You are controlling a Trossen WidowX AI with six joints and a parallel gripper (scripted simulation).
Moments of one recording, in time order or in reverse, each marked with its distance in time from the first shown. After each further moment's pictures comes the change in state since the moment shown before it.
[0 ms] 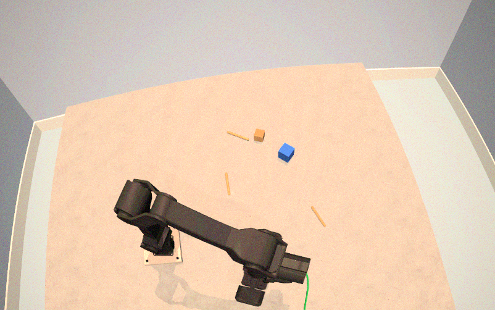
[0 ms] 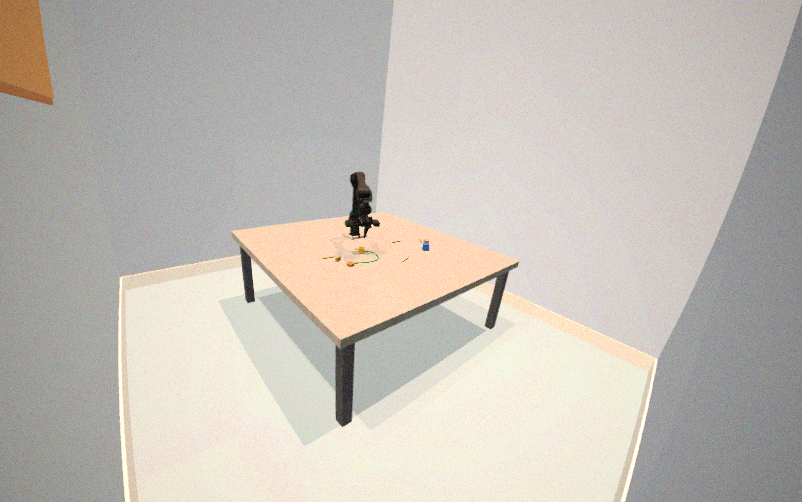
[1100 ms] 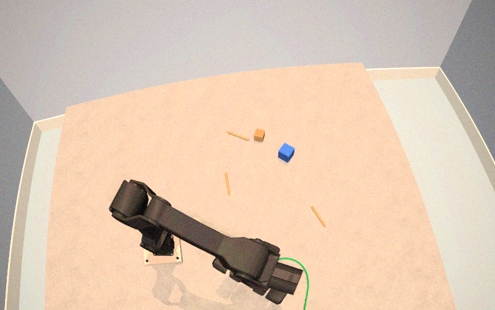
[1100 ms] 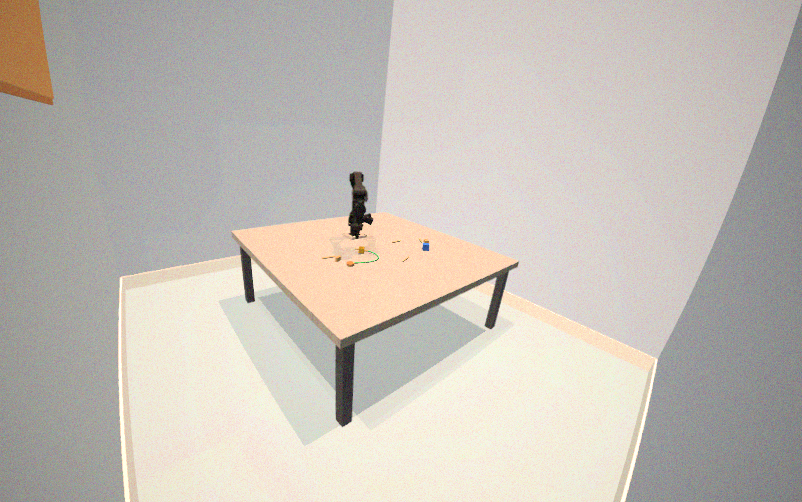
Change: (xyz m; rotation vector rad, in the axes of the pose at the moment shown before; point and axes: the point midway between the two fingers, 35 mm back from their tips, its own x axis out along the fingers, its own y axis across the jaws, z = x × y) arm 0.003 -0.023 -0.009 -1.281 0.011 -0.020
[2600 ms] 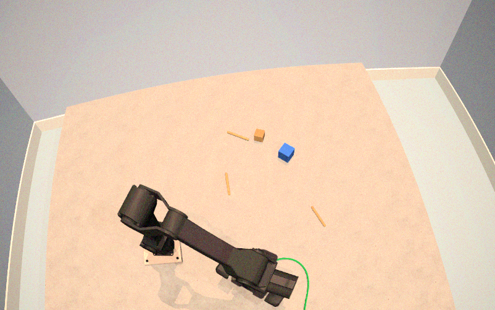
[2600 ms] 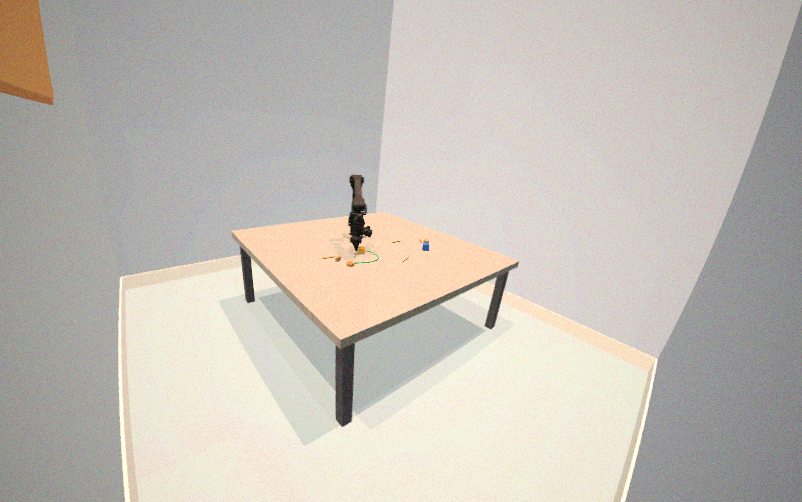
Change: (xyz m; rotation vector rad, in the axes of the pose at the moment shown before) arm 0.072 0.001 -0.001 0.000 0.000 0.000
